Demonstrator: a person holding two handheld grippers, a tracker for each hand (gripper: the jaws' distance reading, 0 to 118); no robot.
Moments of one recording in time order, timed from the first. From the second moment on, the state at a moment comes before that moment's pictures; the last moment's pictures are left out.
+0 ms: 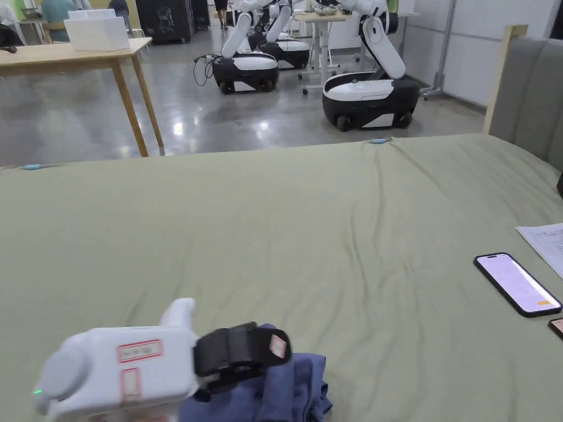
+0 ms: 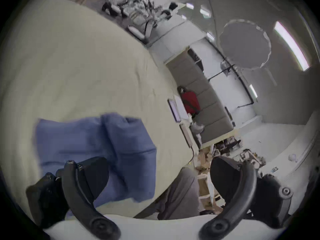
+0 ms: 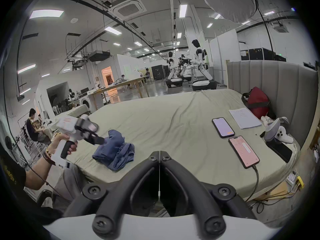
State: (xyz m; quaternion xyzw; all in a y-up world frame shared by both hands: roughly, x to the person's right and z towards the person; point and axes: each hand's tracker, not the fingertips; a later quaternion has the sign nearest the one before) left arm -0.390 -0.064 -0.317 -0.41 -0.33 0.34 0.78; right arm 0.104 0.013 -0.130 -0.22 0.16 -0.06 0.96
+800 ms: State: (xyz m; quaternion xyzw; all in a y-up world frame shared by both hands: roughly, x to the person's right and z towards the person) left arm -0.316 -0.131 -0.369 -0.42 -0.40 0.24 0.78; right arm 0.085 0.015 -0.136 -0.22 0.18 -0.05 0.96
